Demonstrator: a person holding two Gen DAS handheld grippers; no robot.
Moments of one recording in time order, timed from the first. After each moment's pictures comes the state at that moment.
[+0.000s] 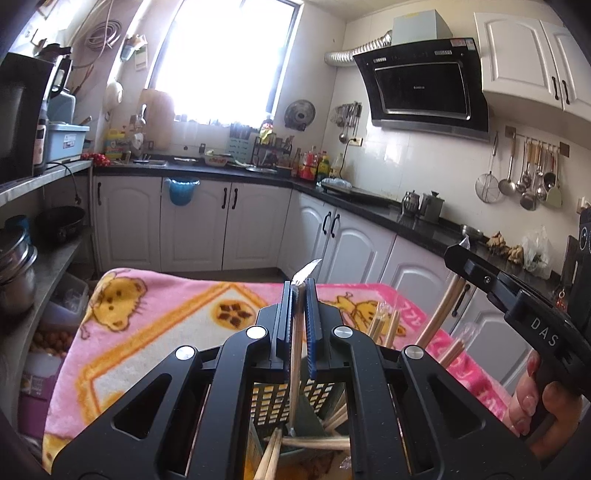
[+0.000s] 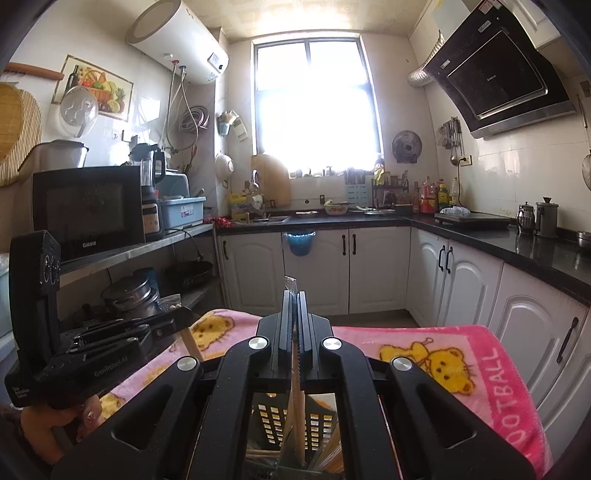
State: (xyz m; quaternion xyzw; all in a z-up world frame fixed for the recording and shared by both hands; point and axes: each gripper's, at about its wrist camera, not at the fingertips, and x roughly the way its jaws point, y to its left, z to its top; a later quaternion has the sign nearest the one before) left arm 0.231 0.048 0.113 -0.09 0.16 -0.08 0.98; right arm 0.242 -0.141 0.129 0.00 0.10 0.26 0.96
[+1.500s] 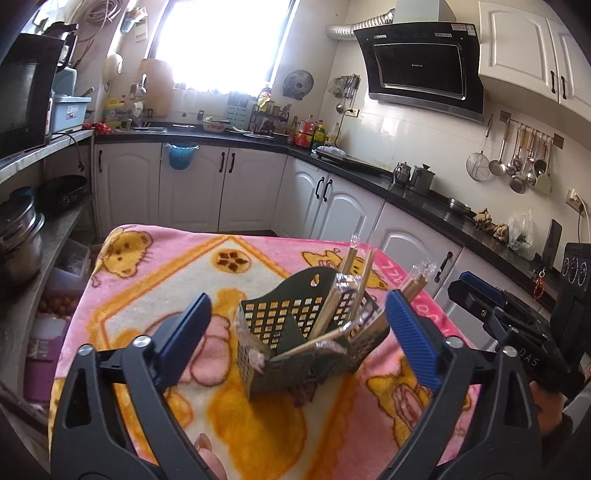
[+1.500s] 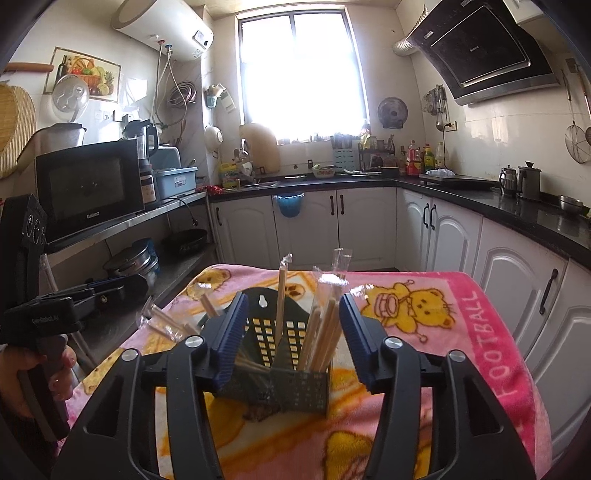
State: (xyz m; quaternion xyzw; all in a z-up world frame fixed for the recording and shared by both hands) left arm 0.163 0.054 0.105 -0.10 0.22 -0.09 0.97; right arm 0.178 -0.187 0.094 0.00 0.17 0.24 0.95
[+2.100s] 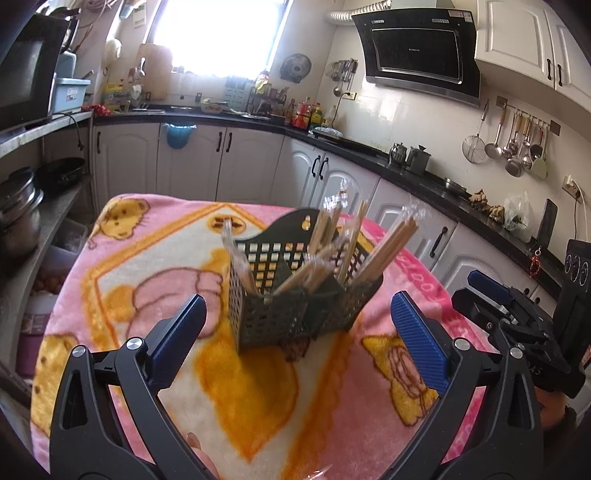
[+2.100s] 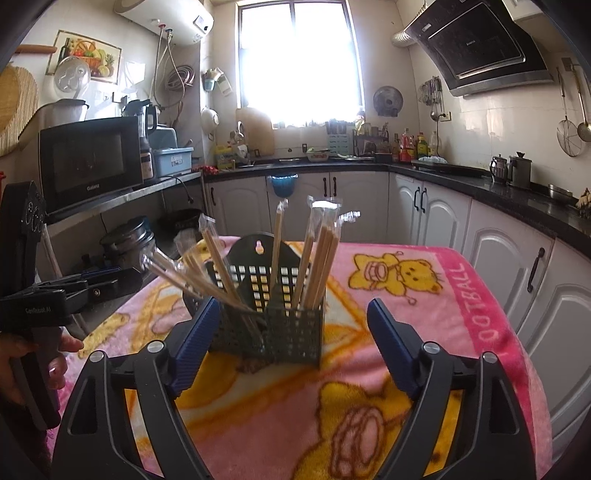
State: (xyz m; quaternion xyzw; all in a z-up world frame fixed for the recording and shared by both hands) left arm 0.135 0.042 0.062 -0.10 0.25 -0.10 0.96; right arm 0.139 -0.194 0.057 -0.02 0.20 0.23 0.95
